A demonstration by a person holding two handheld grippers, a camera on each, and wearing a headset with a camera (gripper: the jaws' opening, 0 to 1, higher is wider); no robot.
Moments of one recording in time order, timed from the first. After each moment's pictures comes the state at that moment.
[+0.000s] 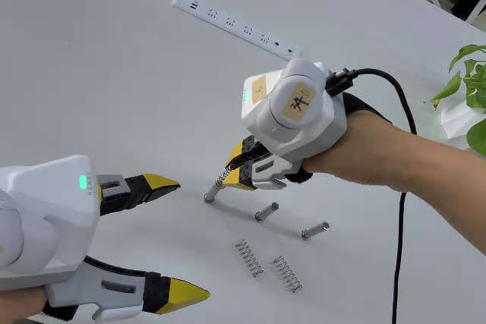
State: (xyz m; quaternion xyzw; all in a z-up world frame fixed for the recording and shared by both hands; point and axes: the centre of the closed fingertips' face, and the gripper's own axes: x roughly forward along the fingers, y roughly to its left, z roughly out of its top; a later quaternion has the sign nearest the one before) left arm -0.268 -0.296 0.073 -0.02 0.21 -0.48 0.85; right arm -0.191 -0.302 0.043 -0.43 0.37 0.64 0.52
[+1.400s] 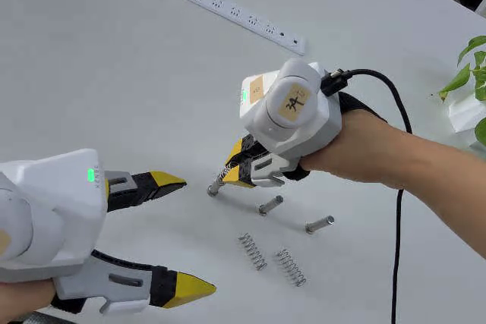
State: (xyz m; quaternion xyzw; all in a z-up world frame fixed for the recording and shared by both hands) left arm -0.269 -0.299 0.068 -0.03 0.21 -0.49 0.85; right arm -0.191 -0.301 0.025 -0.43 0.38 0.64 0.51
